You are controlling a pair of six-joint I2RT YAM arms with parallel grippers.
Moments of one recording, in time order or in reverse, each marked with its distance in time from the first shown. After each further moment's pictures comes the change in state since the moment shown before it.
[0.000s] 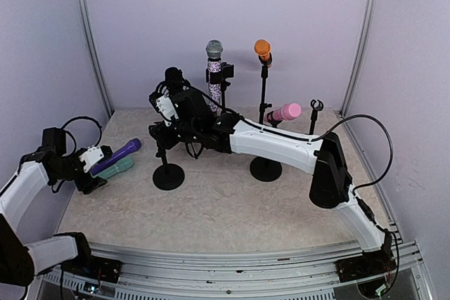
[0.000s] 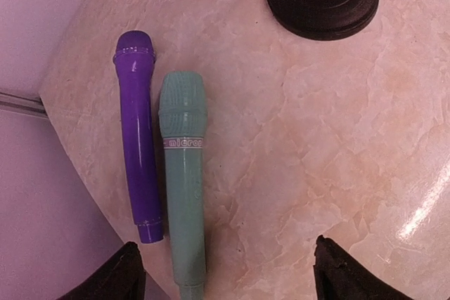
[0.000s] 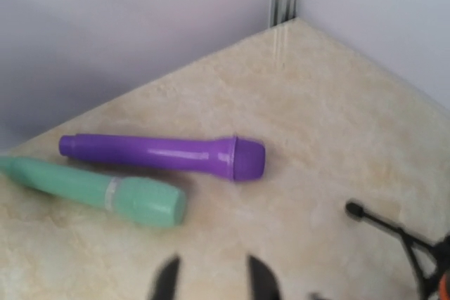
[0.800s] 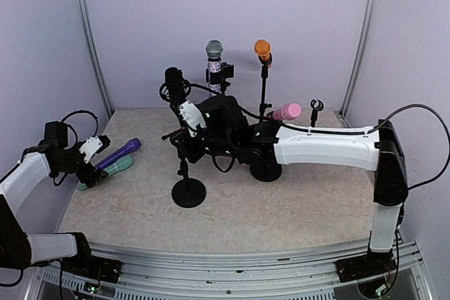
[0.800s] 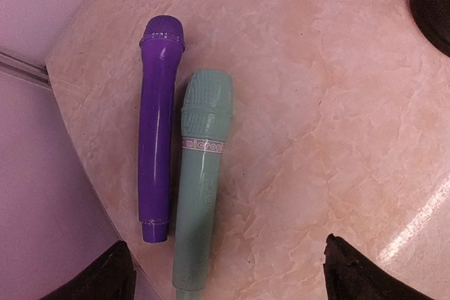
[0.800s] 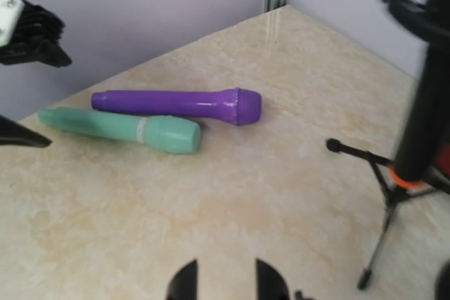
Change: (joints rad) left arm -0.003 0.106 0.054 0.074 -0.029 -0.177; right arm 0.064 -0.478 -0.671 0.191 0.080 0.023
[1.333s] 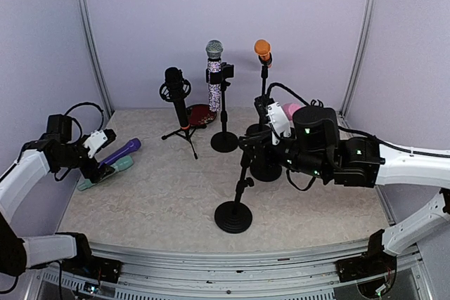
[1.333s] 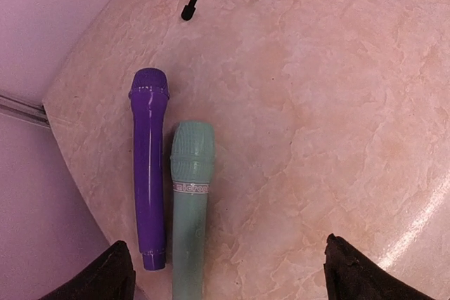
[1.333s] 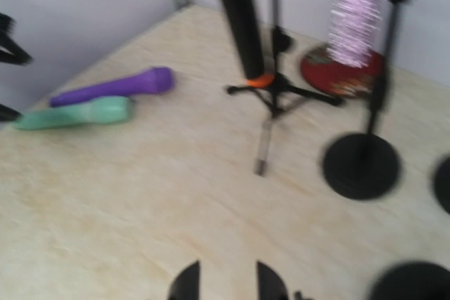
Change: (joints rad) left arm -0.111 -0.035 0.062 -0.058 0.016 -0.048; right arm 0.021 -0.692 -0.619 -0.051 0.204 0.171
